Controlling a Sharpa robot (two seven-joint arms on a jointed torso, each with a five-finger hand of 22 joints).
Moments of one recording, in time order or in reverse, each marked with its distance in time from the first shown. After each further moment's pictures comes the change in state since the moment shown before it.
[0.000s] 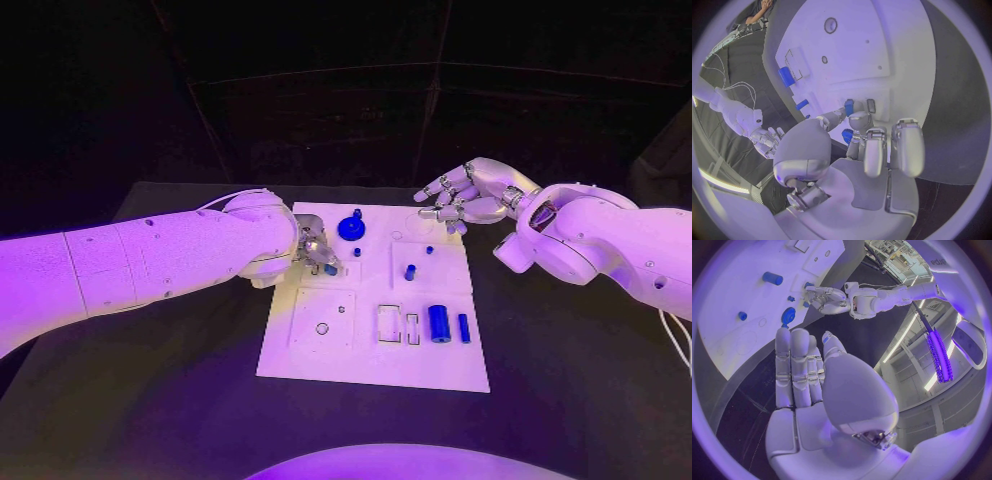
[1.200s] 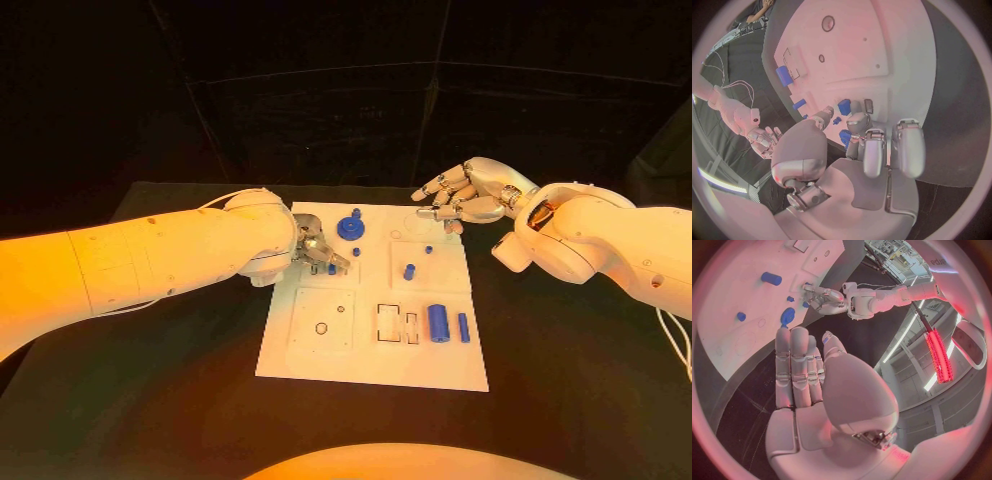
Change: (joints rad) left arm -0.003 0.011 -0.001 -0.034 0.014 0.006 0.003; left_hand -0.120 -0.061 -0.350 0.134 -0.010 0.035 -0.007 -0.004 0.000 0.027 -0.005 0.043 0.040 0.001 -0.013 0.000 0.000 -0.009 0.004 -0.004 0.004 0.000; right arm 0.000 0.003 0.000 0.000 0.000 0.000 0.001; right_hand 0.000 0.000 -0.005 0.005 0.000 -0.006 0.001 0.000 0.001 -0.011 0.004 0.000 -0.007 -0.004 0.004 -0.038 -0.024 0.000 0.000 0.000 -0.010 -0.006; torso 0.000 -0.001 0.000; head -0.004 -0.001
